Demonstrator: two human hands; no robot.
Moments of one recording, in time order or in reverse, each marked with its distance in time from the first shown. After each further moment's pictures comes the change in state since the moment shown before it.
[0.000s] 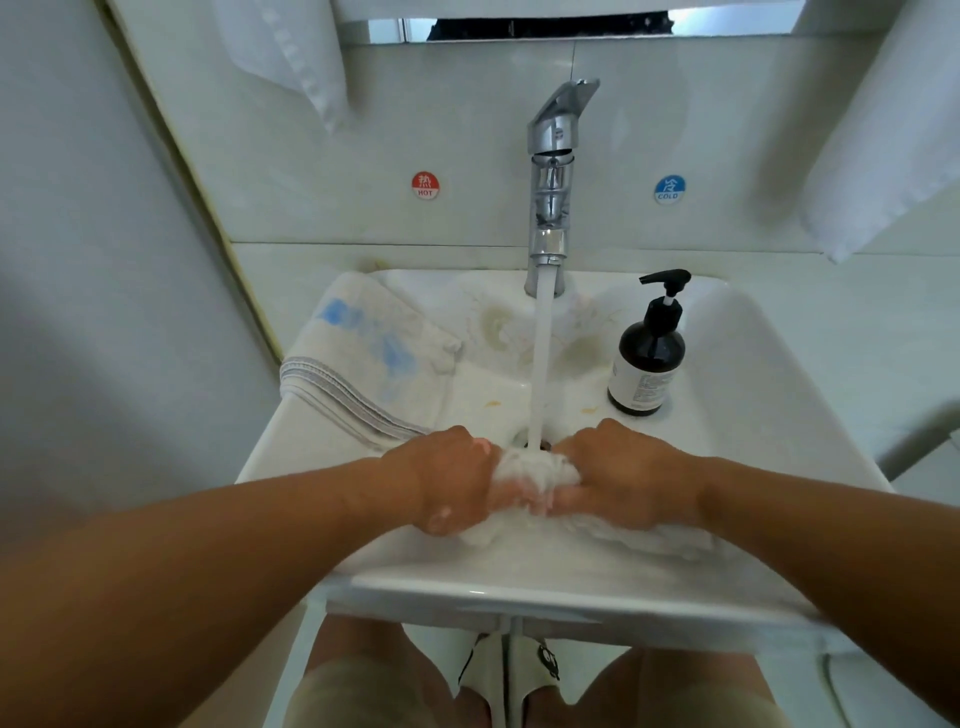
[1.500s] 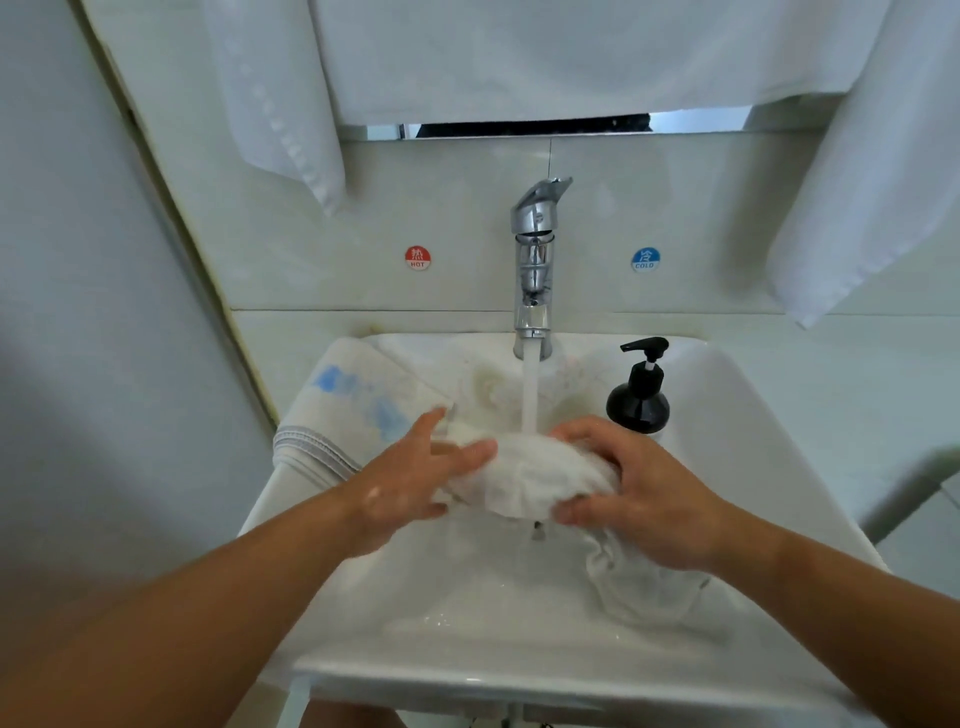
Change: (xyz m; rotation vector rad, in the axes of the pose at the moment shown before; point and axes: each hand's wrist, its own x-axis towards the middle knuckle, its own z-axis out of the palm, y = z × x) left_hand -0.016 -0.025 -0.032 -1.399 0.243 -0.210; right_hand -0.026 -0.005 -0.031 0.745 0.383 -0.204
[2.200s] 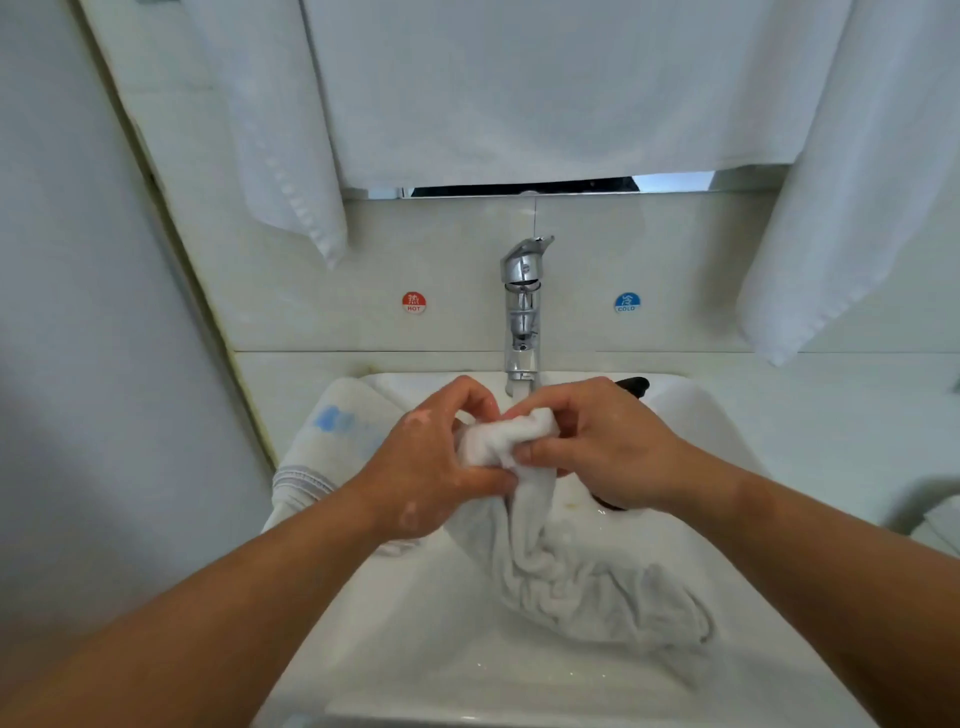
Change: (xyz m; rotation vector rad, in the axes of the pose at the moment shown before) left_hand -0.008 0.060 0.009 0.376 0.193 0.483; right_hand 0.036 -0.075 -0.014 -0.268 0.054 -0.058
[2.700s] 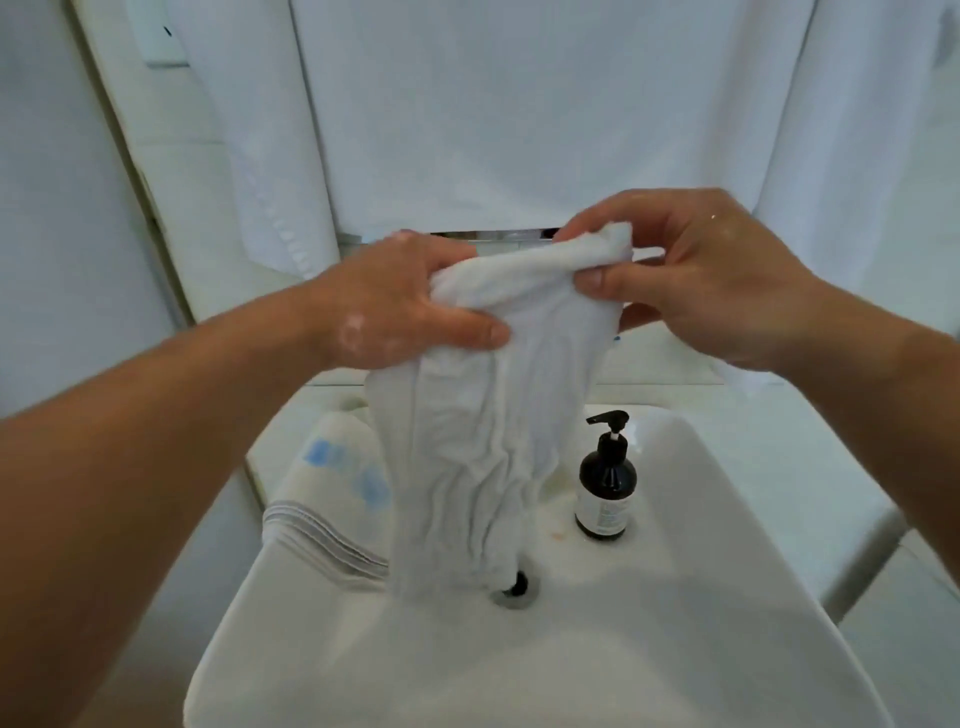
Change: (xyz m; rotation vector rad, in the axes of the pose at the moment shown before) left_hand 0.046 0.123 -0.100 0.367 -0.033 0.212; right_hand 0.001 -0.092 -0.114 0.124 0.232 -0.284
